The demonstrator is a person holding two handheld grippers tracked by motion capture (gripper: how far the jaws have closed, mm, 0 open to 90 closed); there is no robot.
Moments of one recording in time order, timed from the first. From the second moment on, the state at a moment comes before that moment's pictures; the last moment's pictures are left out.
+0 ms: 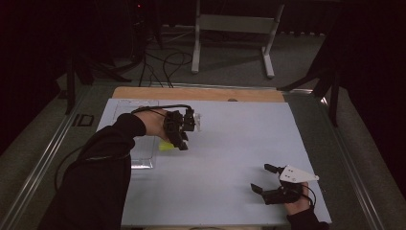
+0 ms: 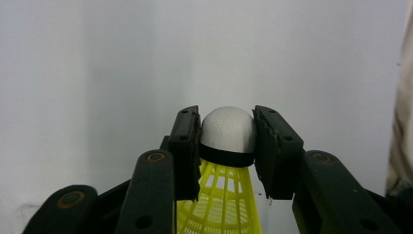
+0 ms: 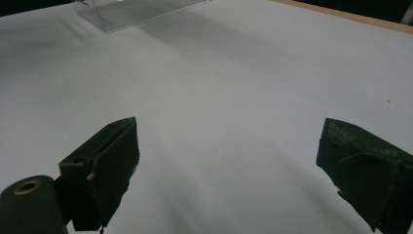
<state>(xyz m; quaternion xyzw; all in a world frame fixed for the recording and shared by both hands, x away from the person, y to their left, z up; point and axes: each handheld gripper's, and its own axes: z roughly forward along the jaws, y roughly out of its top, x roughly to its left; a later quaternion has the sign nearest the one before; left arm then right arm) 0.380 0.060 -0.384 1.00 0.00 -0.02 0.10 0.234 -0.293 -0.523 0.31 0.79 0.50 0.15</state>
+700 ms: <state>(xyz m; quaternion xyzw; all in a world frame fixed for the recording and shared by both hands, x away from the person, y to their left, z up) 0.377 0.102 -0.366 1.00 0.03 0.00 0.09 0.234 -0.293 -0.523 0.31 0.79 0.50 0.15</state>
